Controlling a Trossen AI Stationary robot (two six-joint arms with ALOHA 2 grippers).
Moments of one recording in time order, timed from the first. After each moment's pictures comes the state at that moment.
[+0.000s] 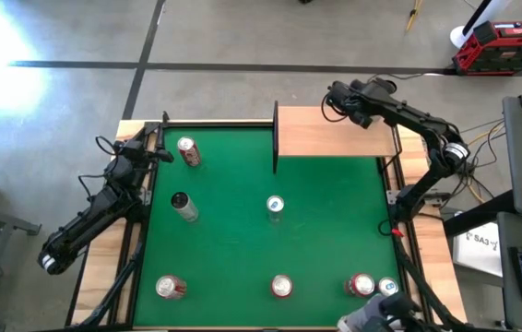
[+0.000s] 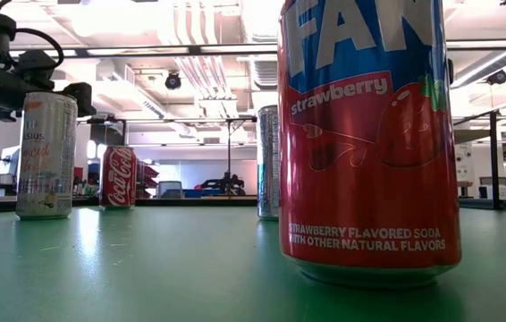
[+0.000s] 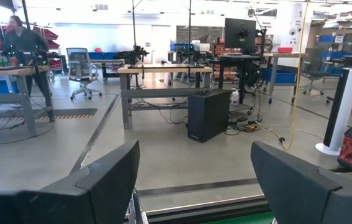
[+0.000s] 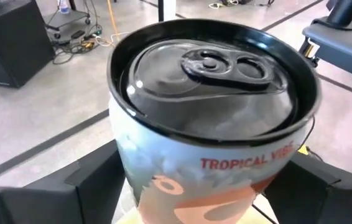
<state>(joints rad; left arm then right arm) 0.79 0.02 0.04 0.07 -0.58 0.04 -0.80 1.60 1.40 -1.30 1.12 1.51</state>
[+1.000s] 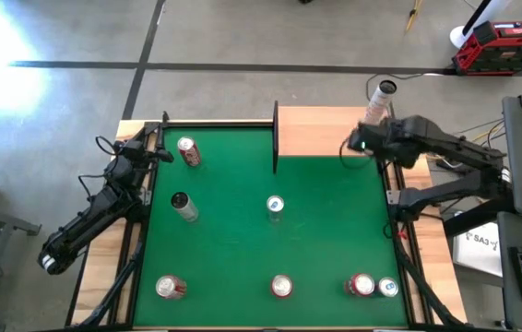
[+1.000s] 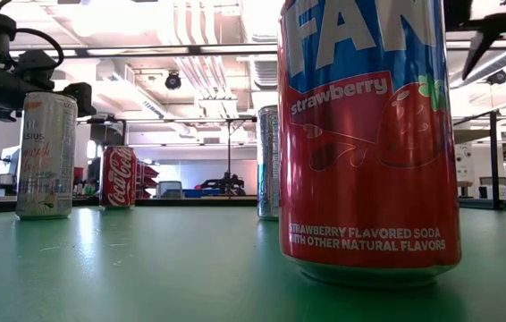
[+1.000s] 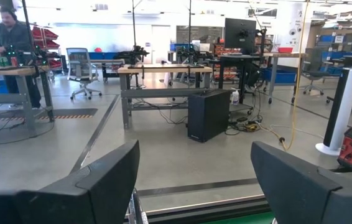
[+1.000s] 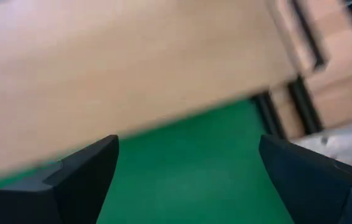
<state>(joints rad) 0.79 0.02 0.04 0.07 -0.58 0.04 -0.29 1.16 1.33 -1.57 0.41 1.57</state>
